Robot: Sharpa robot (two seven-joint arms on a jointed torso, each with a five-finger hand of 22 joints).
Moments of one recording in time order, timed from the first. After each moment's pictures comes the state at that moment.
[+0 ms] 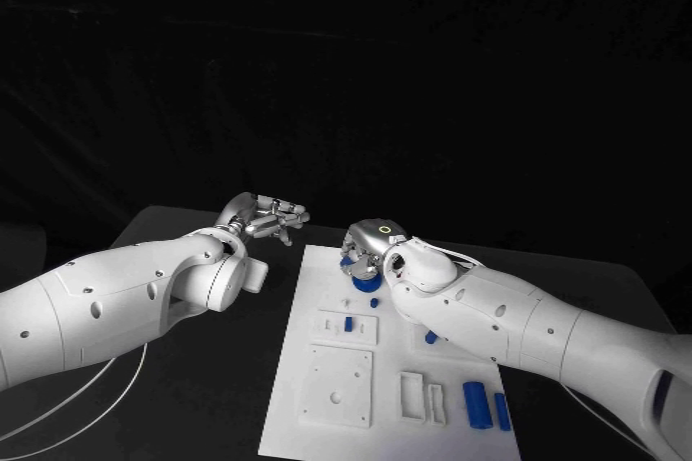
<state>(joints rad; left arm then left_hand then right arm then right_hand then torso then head) 1.39 -0.74 -0.14 1.34 -0.31 -0.55 0.16 1.35 -0.07 0.12 -0.03 0.25 1.14 0.09 0.06 0.08 1.38 0.00 0.23 0.07 1.25 -0.06 0.90 0.54 0.05 1.27 -0.08 0.14 1.27 1.19 -0.31 0.07 1.00 -1.80 -0.36 -0.21 1.22 -0.14 0.35 -0.16 0.42 1.23 0.06 0.06 0.07 1.35 -0.03 1.11 1.26 1.47 -0.08 1.01 1.23 0.08 1.47 -0.10 0.94 1.31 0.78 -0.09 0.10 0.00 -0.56</state>
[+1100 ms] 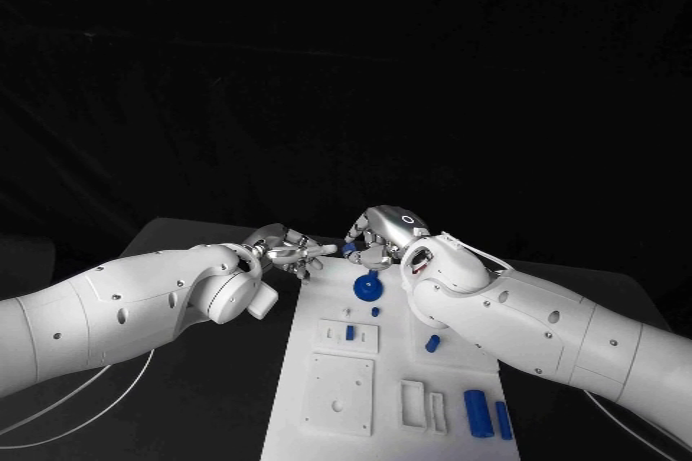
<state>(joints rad) 1.39 -0.71 -0.19 1.29 -0.37 -0.27 0.03 1.22 -0.15 0.07 0.18 0.05 1.06 0.10 0.06 0.07 1.38 0.01 0.27 0.08 1.26 -0.05 0.96 0.56 0.05 1.30 -0.07 0.11 1.29 1.19 -0.42 0.13 1.24 -1.70 -0.43 -0.24 1.21 -0.14 0.35 -0.15 0.42 1.23 0.06 0.06 0.07 1.35 -0.03 1.11 1.27 1.46 -0.09 1.00 1.23 0.08 1.47 -0.11 0.95 1.31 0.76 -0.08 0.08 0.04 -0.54</state>
